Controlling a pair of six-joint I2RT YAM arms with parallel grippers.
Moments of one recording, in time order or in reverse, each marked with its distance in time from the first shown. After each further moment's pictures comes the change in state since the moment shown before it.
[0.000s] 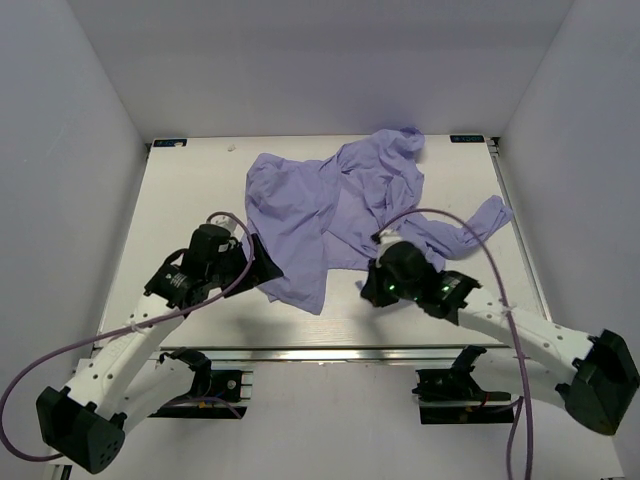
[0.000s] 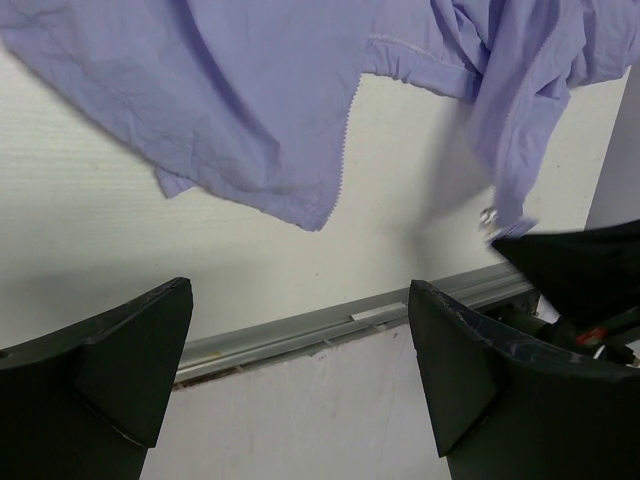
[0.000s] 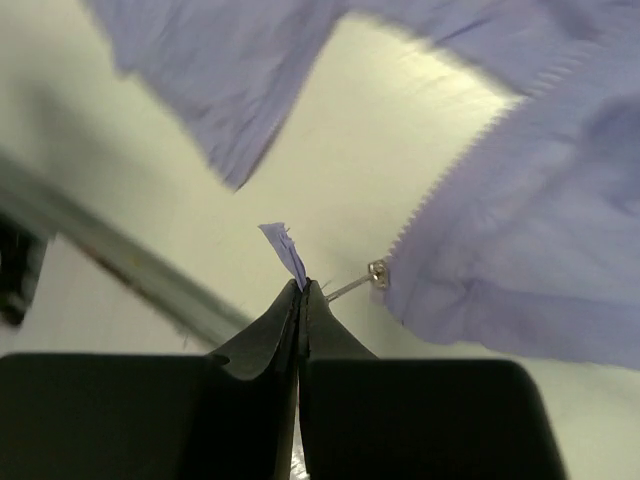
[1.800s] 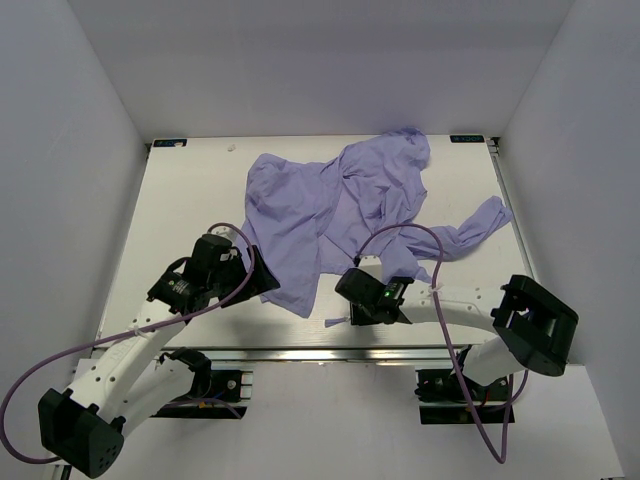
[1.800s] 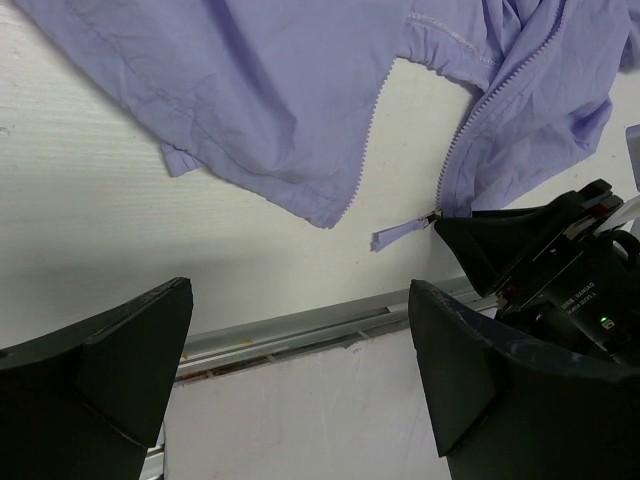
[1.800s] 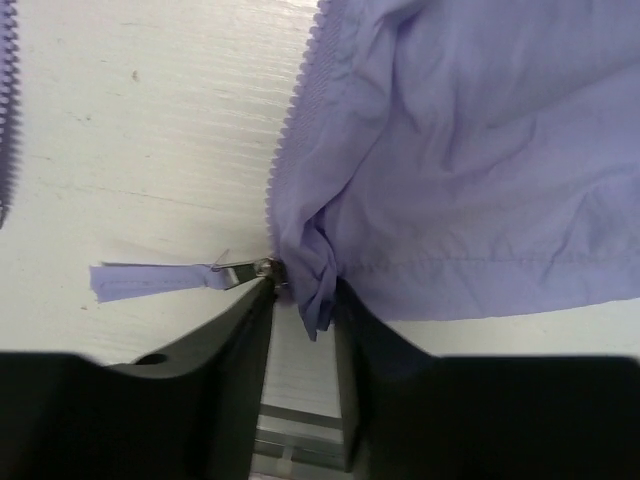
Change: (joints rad) left arm 0.000 -0.044 -0.097 -0.016 -0.014 0.011; right arm 0.301 0.444 0.033 -0.023 0.330 0.372
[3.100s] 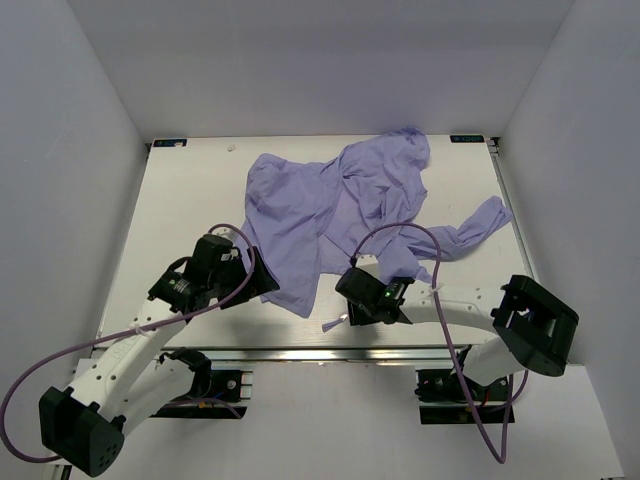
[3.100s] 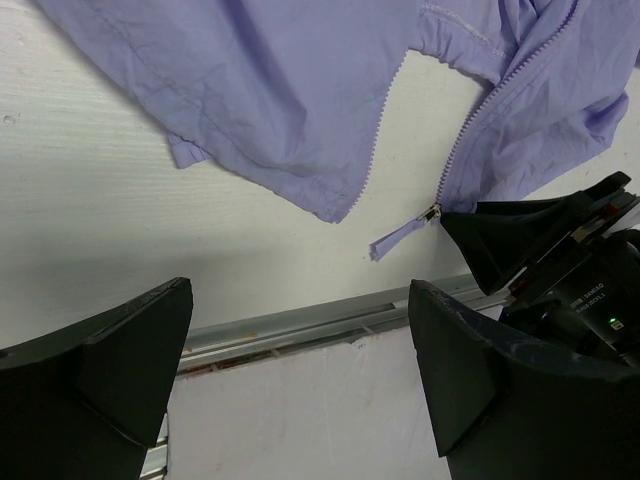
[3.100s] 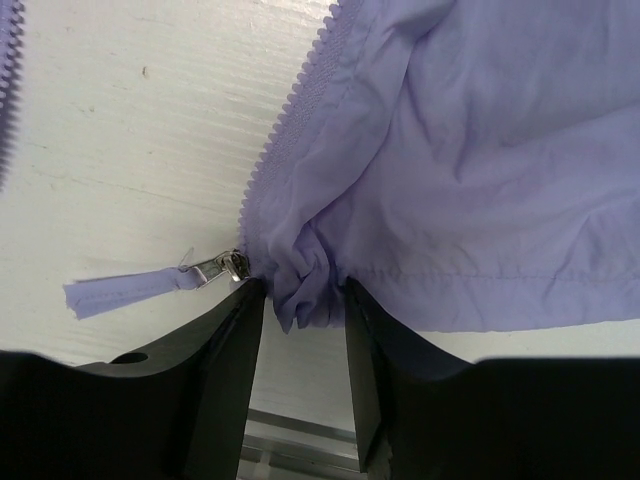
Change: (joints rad) left arm 0.000 0.005 0.002 -0.018 0.000 0.000; right arm -0.001 -0.003 -0.006 0.023 -0.006 -0.085
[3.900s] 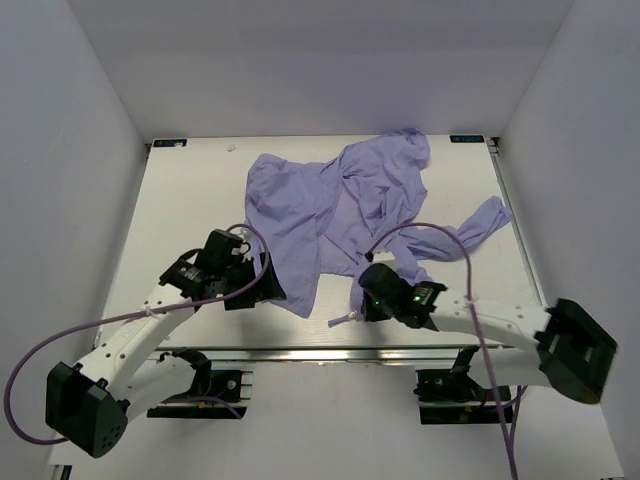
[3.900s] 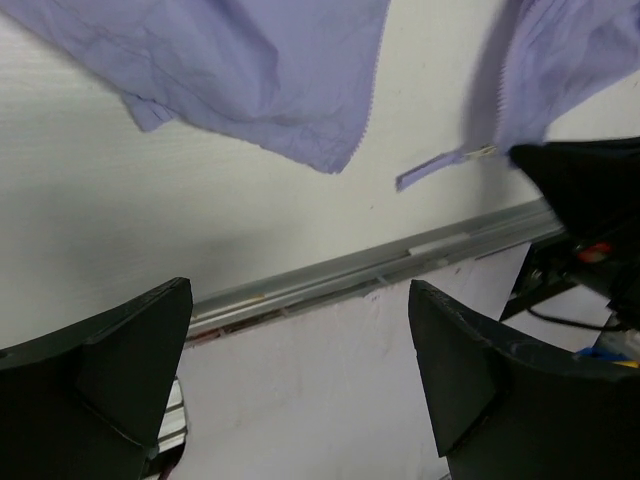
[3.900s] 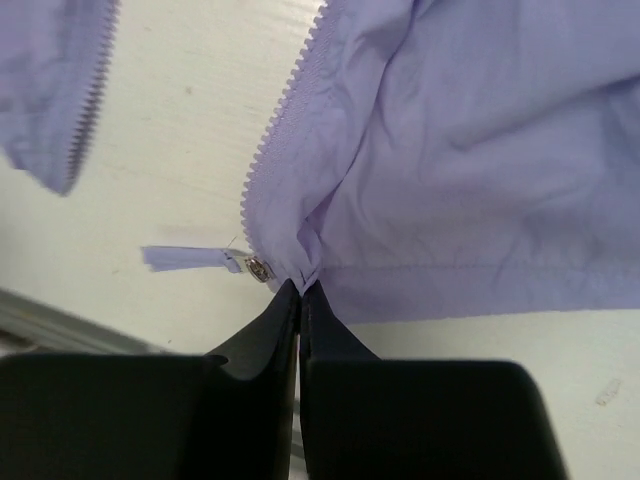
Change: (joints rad) left arm -0.013 0.113 0.045 -0.040 0.106 0.087; right arm -0.057 -0.161 -0.090 0.071 -0.043 -0.056
